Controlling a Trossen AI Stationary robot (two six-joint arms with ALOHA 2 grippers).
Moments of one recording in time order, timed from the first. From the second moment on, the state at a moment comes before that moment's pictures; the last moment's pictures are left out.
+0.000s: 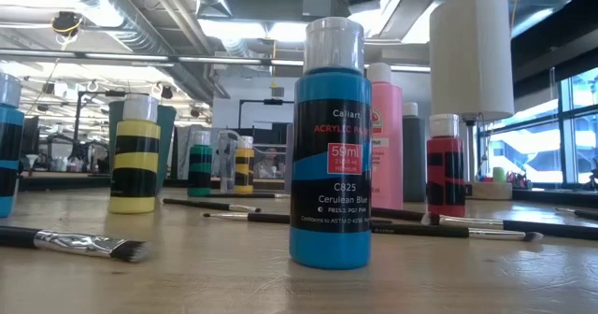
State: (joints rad) left arm -0.56 1.86 2.16 0.21 -0.32 0.31; right arm 0.71 1.80 1.63 1.07 0.43 -2.62
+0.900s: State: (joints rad) left arm -0.57 1.86 2.16 0.20 -0.33 0.31; right arm 0.70 1.79 1.63 0.99 0.41 -2.66
